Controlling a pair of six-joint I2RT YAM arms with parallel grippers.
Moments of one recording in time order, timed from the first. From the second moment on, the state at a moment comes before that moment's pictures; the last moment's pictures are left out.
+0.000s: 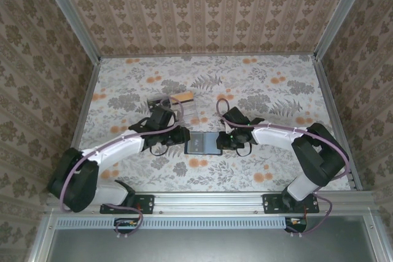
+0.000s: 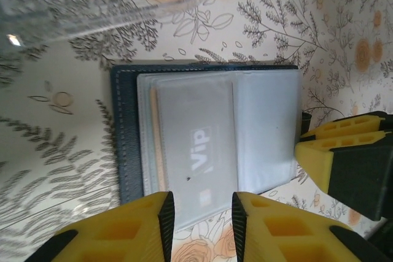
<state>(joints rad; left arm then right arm) -0.65 1.37 0.68 -0.25 0.35 -0.72 0.64 1.61 0.81 -0.36 -0.25 0.61</state>
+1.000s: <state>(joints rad) -0.68 1.55 0.74 -0.29 0.35 -0.75 0.66 1.64 0.83 -0.36 -0.23 0.61</state>
